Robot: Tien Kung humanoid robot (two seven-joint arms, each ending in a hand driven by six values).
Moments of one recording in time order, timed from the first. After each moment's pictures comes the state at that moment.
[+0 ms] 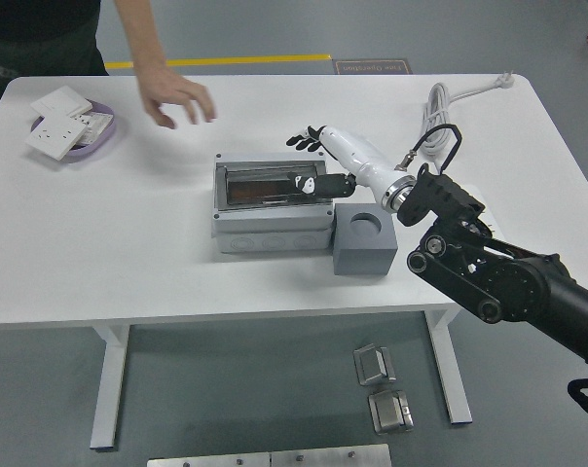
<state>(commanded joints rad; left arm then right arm) 0.12 0.07 -0.81 -0.18 0.93 0.08 0.09 0.73 -0.26 0.67 1.12 -1.66 -0.20 -0.04</state>
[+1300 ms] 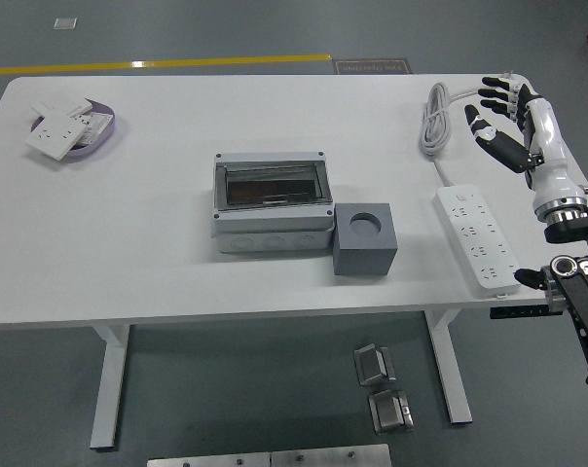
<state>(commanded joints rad) 0.16 0.04 -0.75 -0.18 0.82 0.08 0.10 0.26 -0.28 1.41 1.31 -1.43 -0.21 0.20</state>
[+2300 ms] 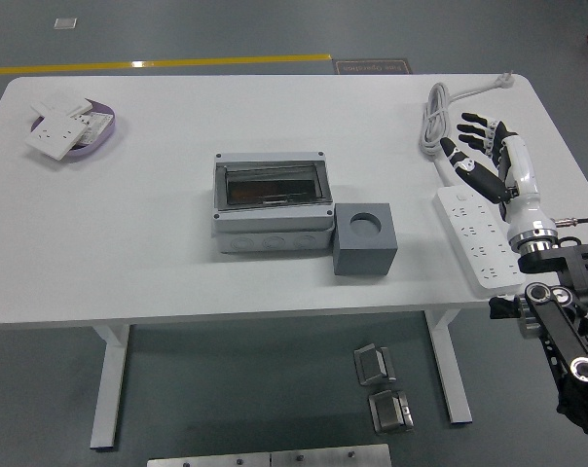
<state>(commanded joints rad) 0.16 0.11 -0.79 -0.18 0.82 0.07 0.12 0.20 -0.17 1.41 1.29 -1.43 -0.21 0.21</state>
